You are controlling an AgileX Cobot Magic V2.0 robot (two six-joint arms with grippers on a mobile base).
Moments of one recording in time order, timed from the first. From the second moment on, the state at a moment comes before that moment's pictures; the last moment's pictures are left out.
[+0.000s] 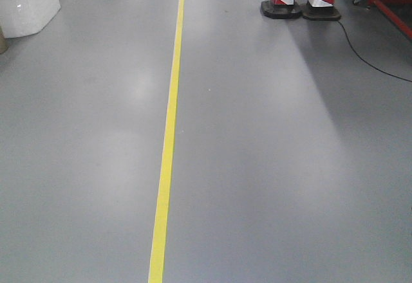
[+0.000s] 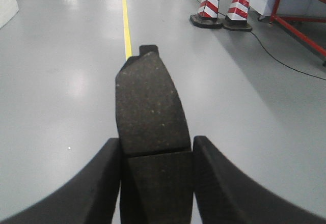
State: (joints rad) left arm -0.09 0.42 -0.34 -0.12 0.30 -0.02; right arm 0.13 0.39 -0.40 -0.04 0.48 0.05
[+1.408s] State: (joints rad) left arm -0.09 0.42 -0.34 -0.12 0.30 -0.02; right arm 0.13 0.39 -0.40 -0.04 0.48 0.05
